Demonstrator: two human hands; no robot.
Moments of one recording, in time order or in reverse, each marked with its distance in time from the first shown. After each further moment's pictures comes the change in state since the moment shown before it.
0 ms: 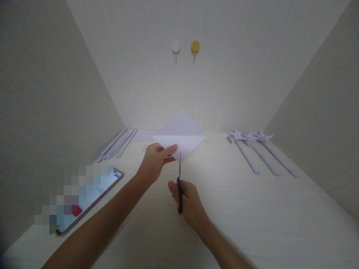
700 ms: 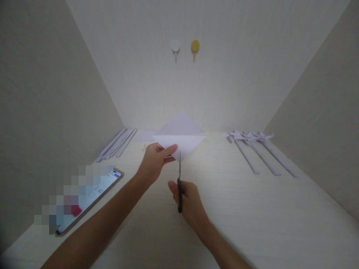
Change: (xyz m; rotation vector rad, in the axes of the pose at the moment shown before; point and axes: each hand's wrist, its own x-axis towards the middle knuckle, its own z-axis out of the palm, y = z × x) left_hand 0.000 0.000 0.000 0.001 0.003 0.002; right_hand 0.000 0.004 0.000 -0.052 0.036 0.007
